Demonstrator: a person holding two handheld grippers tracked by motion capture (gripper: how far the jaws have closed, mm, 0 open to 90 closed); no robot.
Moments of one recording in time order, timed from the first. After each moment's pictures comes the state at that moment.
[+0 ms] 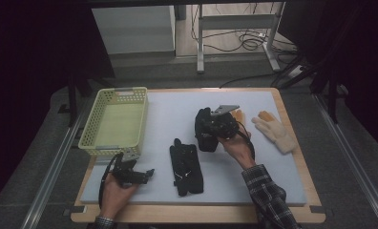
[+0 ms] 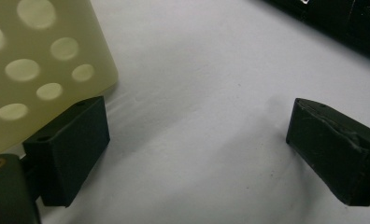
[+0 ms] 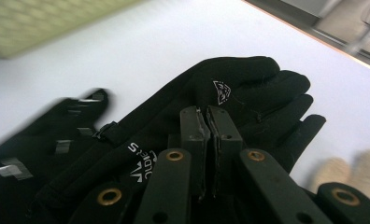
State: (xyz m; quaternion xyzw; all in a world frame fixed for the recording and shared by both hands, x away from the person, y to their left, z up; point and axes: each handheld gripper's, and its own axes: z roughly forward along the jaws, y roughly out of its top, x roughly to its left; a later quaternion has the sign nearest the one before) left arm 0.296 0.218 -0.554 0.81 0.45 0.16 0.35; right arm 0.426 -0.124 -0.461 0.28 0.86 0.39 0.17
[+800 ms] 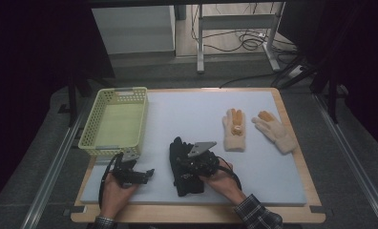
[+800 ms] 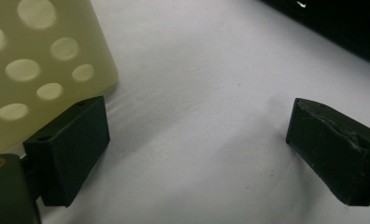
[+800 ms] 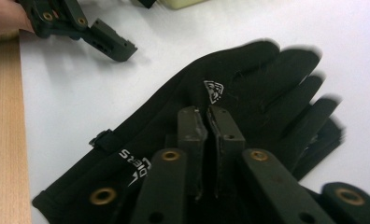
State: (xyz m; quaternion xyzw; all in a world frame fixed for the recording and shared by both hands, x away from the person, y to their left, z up) left arm 0.296 0.217 -0.554 0.80 0.45 0.16 0.35; right arm 0.329 -0.072 -0.510 0.19 0.89 0.40 0.09
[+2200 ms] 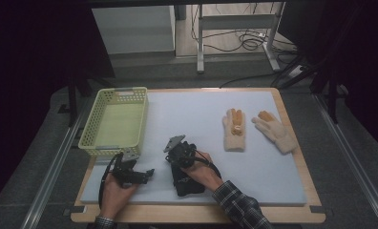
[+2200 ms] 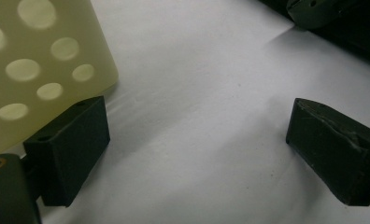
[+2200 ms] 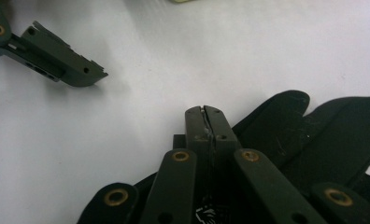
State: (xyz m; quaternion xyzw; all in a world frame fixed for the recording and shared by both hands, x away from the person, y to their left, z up) left arm 0.296 0.218 -0.554 0.81 0.45 0.16 0.35; right arm 0.364 -0.001 -0.525 0.14 0.93 0.33 0.10
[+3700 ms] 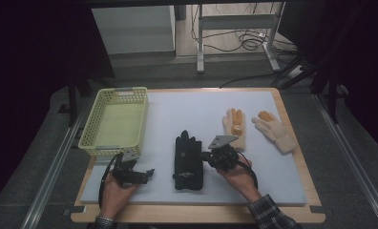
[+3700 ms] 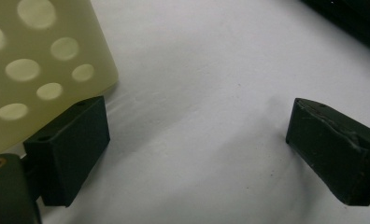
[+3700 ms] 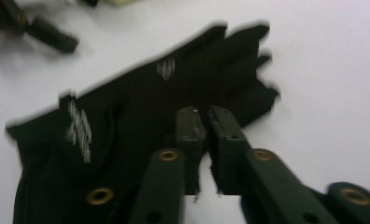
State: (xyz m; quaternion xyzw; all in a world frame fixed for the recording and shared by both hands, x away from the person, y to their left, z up) left arm 0.296 0.217 -0.554 0.80 0.45 0.16 0.35; right arm 0.342 -0.131 -0.496 0.24 0.88 0.39 0.12
